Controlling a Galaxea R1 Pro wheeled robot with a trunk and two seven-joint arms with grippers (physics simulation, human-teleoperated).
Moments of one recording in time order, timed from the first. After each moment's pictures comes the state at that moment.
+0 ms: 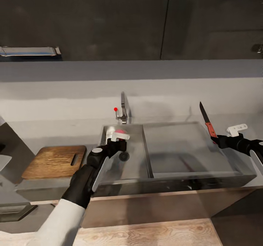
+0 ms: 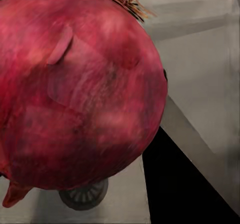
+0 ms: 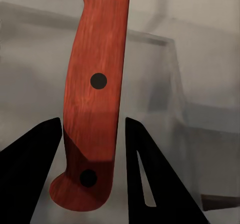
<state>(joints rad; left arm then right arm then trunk) -0.69 -0.16 -0.23 -1.22 0.03 0.55 -0.10 -0.64 -0.61 0.00 -1.38 -0.19 0.69 0.33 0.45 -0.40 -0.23</state>
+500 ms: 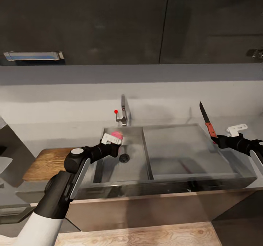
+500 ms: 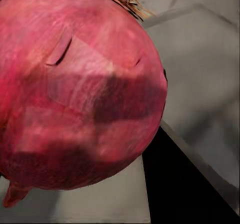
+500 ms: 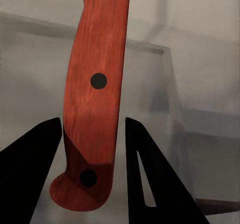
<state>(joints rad) -0.61 0.00 -0.23 -1.53 0.03 0.75 -0.42 -0.64 -0.61 0.00 -1.38 -0.19 0.69 0.33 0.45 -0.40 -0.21</state>
